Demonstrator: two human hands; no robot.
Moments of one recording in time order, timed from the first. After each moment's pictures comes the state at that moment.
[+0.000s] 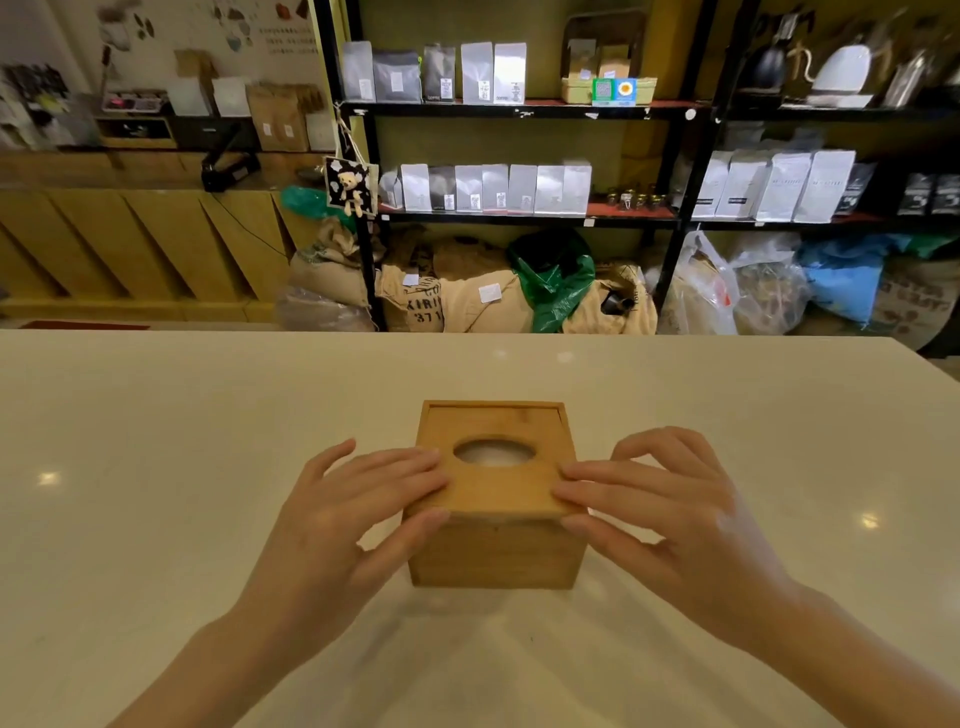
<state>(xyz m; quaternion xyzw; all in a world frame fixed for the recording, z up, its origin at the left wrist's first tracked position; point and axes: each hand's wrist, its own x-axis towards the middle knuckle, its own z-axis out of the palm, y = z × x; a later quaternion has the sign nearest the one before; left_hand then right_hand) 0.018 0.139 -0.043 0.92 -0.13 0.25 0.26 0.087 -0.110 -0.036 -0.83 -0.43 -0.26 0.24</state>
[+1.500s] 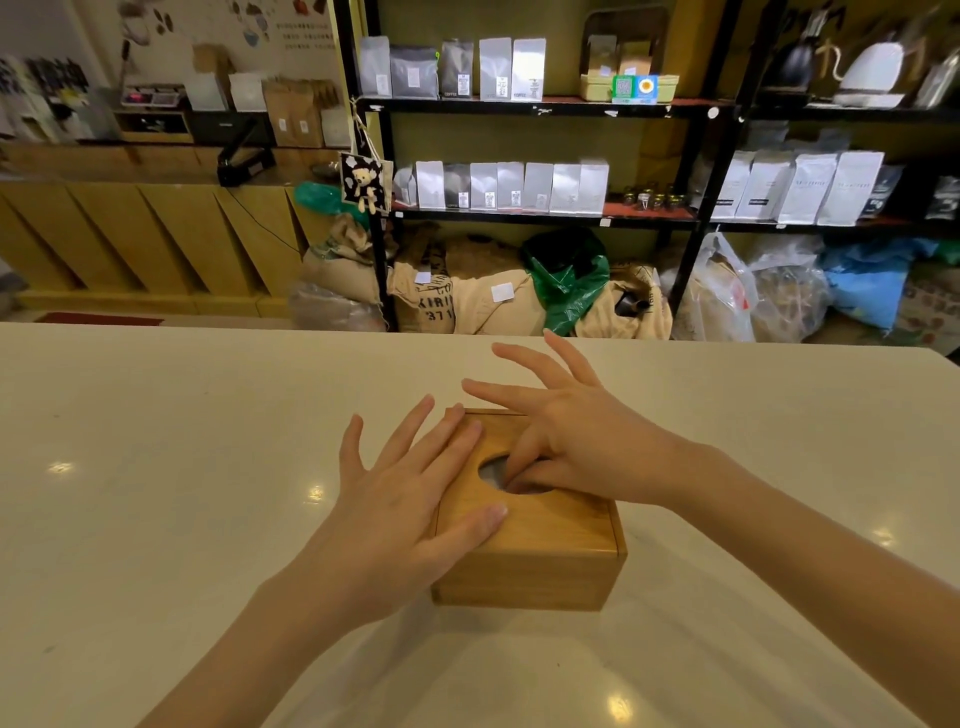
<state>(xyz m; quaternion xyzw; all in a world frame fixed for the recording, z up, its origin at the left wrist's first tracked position) 0.048 0.132 -0.030 0.99 -0.05 0.00 0.12 0.149 -0.029 0.002 -0.85 -0.53 -0.01 0.05</state>
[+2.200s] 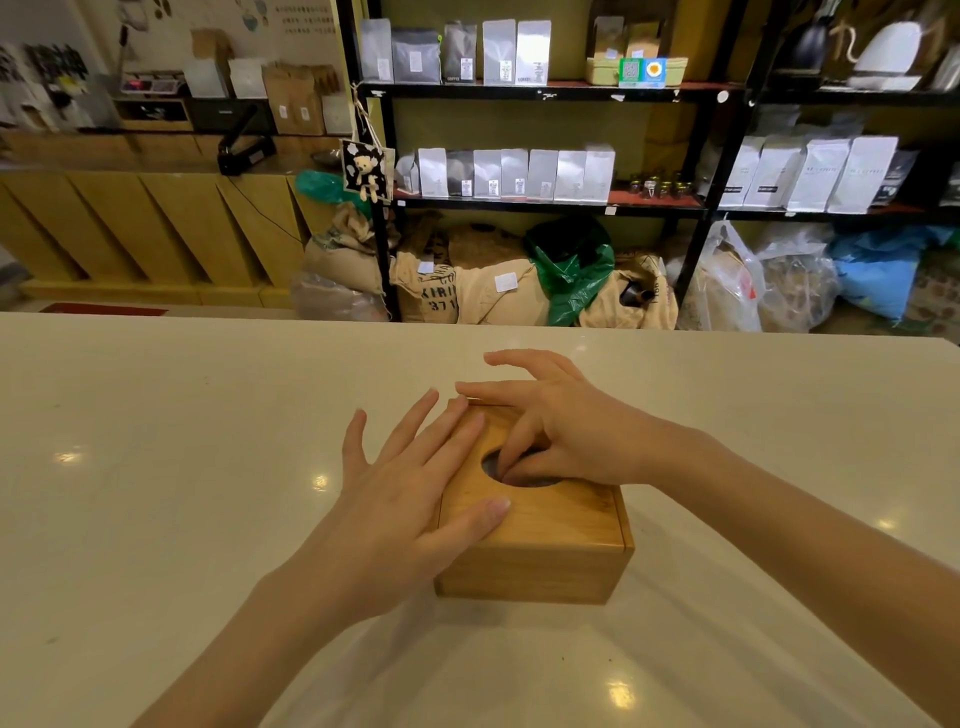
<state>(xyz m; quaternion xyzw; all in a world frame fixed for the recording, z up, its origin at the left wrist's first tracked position) 0.048 0.134 -0.033 0.99 -0.05 0.01 0.15 0.160 -0.023 -0.005 -0.83 -0.54 0.06 0.13</state>
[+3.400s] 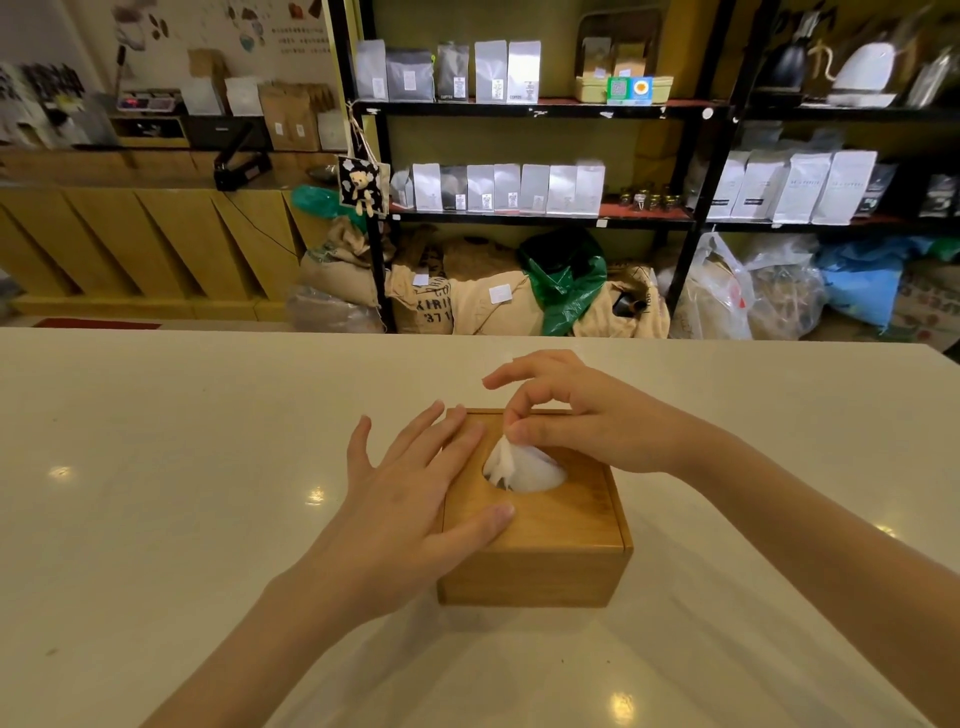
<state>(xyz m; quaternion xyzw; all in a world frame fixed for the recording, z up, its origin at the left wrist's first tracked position) 0.051 0.131 -0.029 0.99 -0.05 0.01 0.15 0.156 -0.036 0.009 -0.83 -0.43 0.14 0.32</state>
